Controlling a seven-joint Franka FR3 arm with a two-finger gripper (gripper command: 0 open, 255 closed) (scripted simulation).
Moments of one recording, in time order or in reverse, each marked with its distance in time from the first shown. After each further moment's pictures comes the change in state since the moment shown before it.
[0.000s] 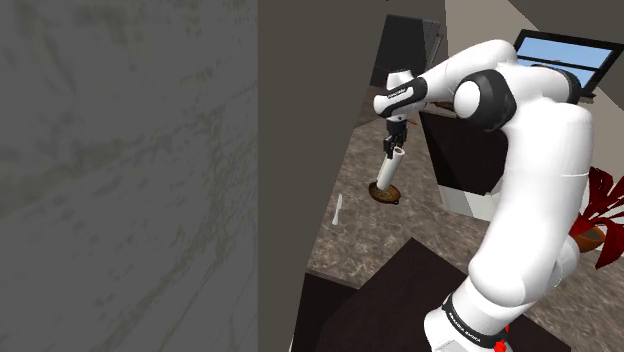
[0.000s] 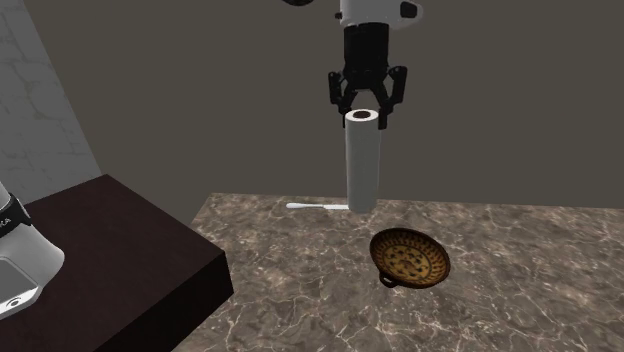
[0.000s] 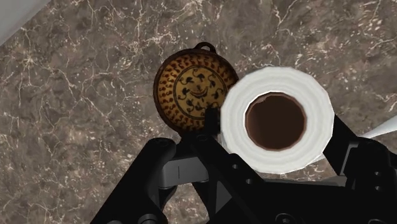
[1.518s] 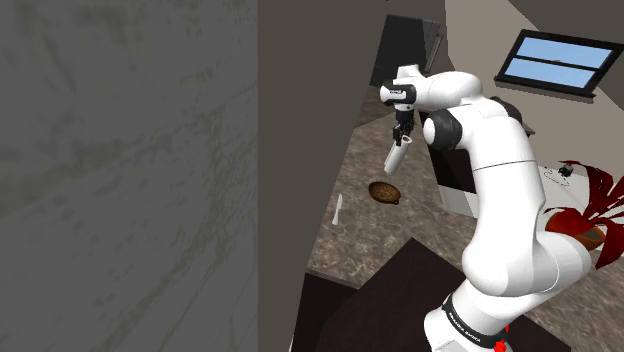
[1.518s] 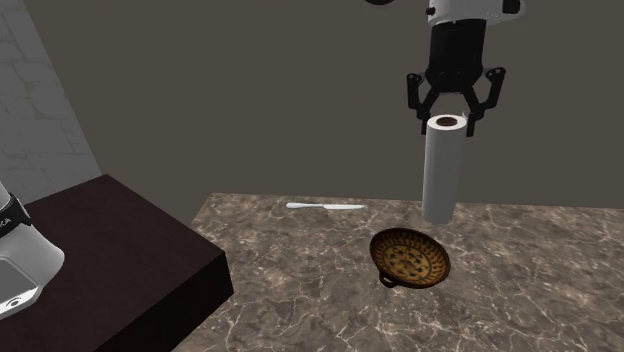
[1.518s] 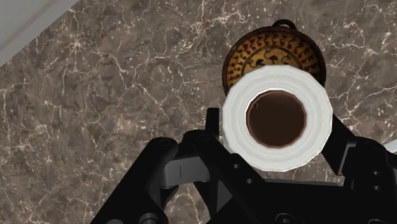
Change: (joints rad) arm -0.221 0.432 0.012 0.702 0.123 -0.240 -0.196
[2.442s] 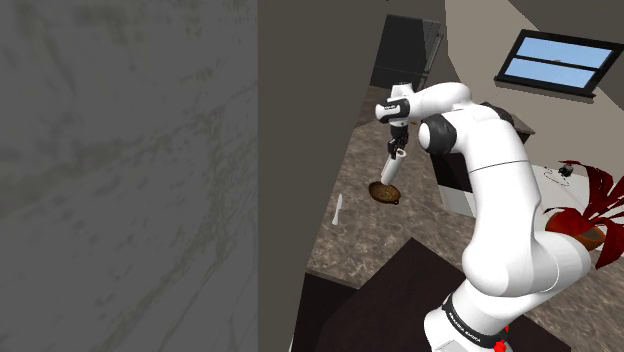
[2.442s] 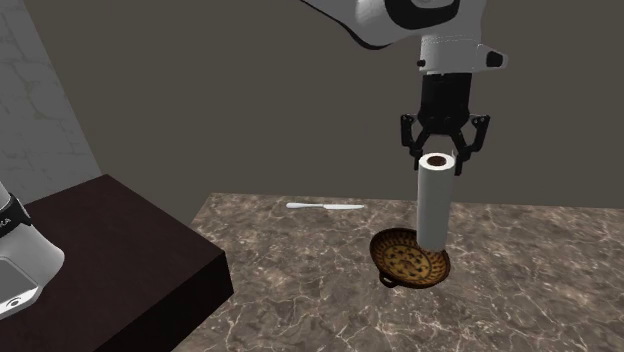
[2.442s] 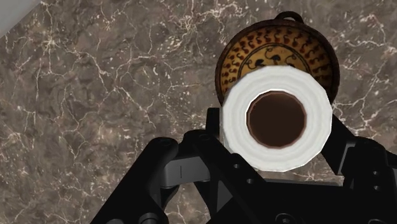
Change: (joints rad) arm 0.004 0.055 0.009 -0.093 0.006 0.145 0.023
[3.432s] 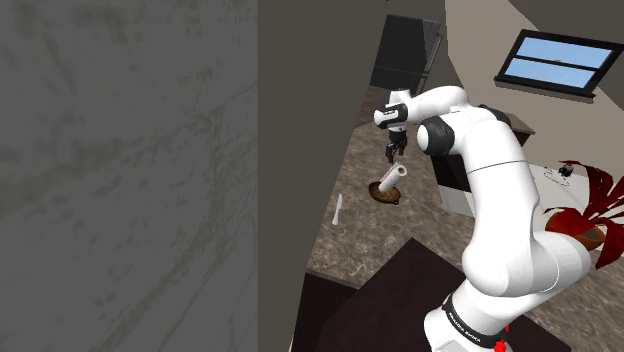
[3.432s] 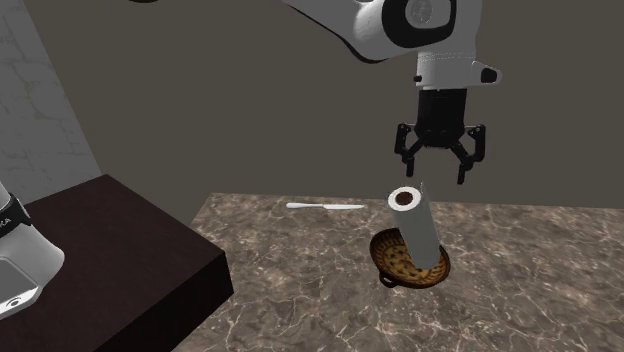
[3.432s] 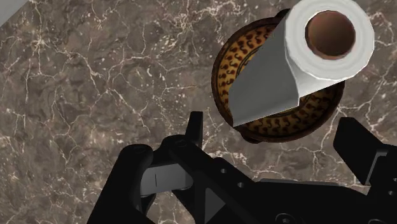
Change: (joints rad) arm 0.001 0.022 0.003 -0.026 0.002 0.046 0.008
